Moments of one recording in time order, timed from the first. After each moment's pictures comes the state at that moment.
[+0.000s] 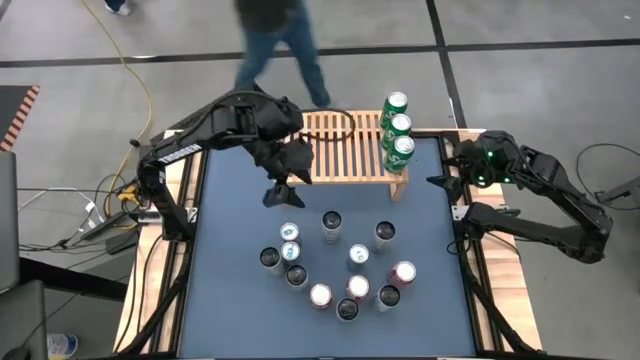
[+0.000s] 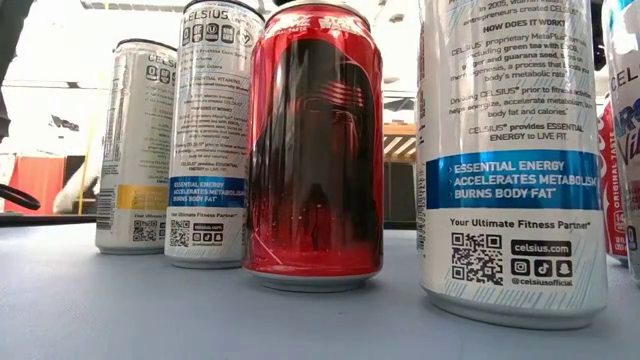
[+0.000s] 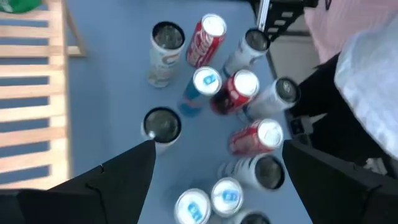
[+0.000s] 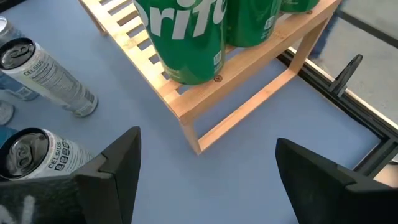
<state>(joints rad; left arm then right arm) 0.20 1.75 2.13 -1.22 0.48 0.09 -0.61 0.59 0.97 -1.12 -0.02 0.11</state>
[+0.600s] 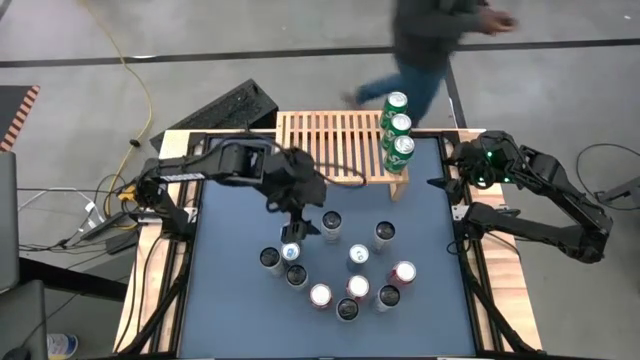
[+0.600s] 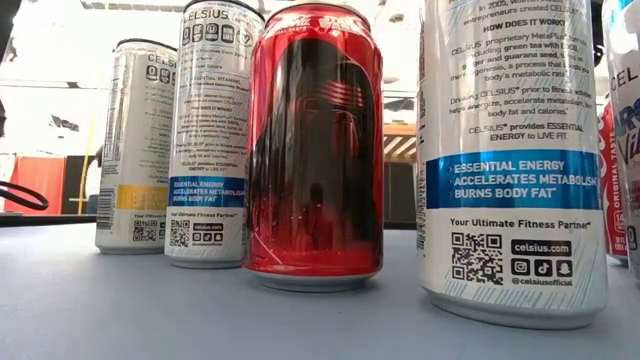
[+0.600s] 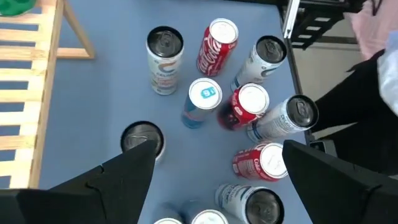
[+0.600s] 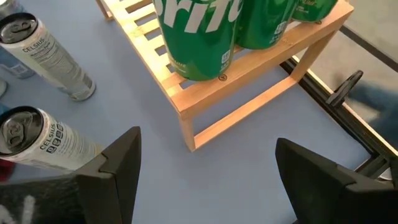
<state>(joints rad) -0.07 1.76 2.08 -1.08 0.14 -0.12 -0.61 0.59 0.97 -1.12 -0.03 -0.01</state>
